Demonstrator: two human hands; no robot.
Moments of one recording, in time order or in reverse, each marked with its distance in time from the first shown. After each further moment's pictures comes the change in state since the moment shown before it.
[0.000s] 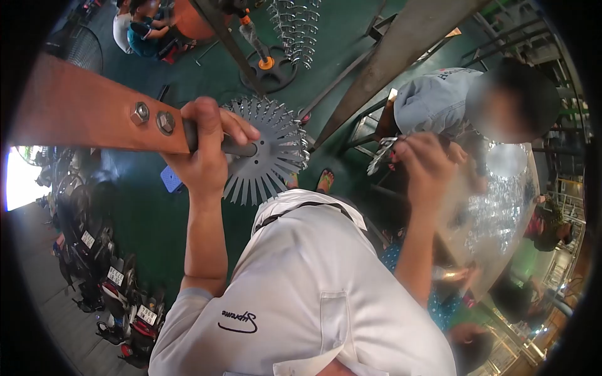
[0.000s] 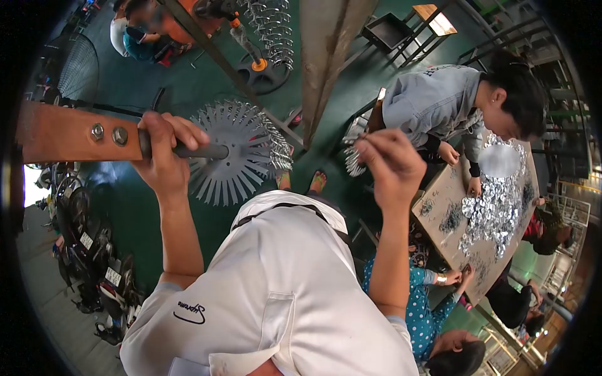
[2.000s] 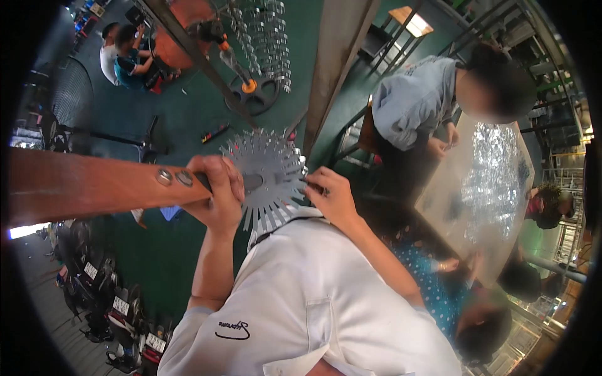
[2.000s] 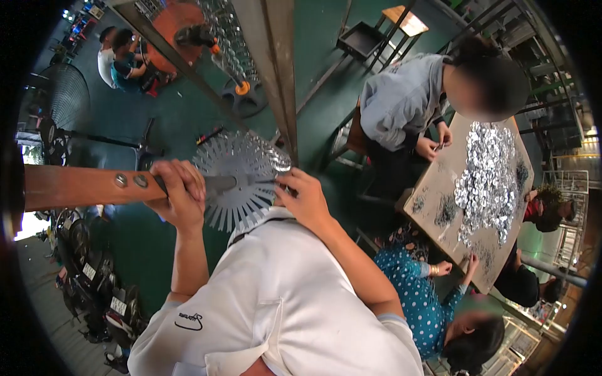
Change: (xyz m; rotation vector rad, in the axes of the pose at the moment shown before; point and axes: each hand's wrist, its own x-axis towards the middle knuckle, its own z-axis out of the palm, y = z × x) left_hand -0.049 -0.006 0.002 -0.185 -0.038 -0.008; right_hand -0.071 0.073 0.069 -0.141 -0.279 0.088
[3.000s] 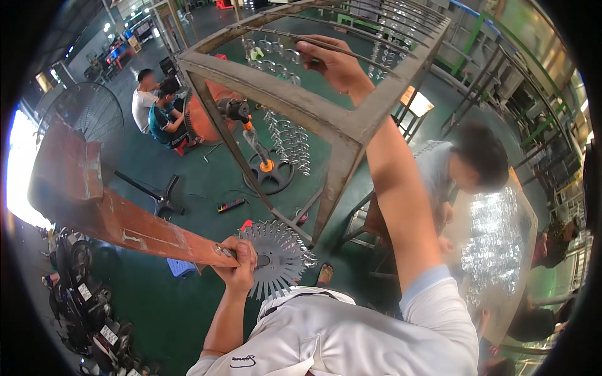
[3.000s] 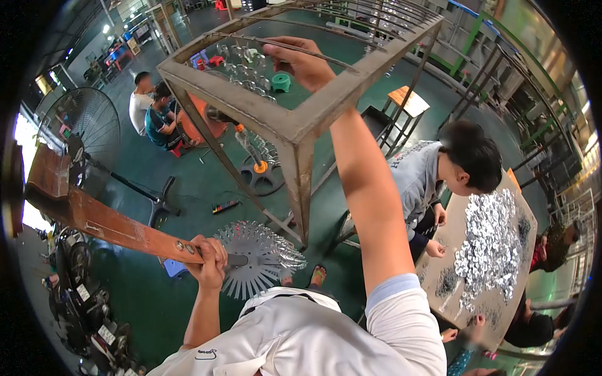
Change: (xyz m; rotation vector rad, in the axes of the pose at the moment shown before) left_hand 0.002 -0.012 -0.037 -0.038 -0.125 0.007; right_hand 0.385 -0.189 -0.093 0.592 -0.315 -0.358
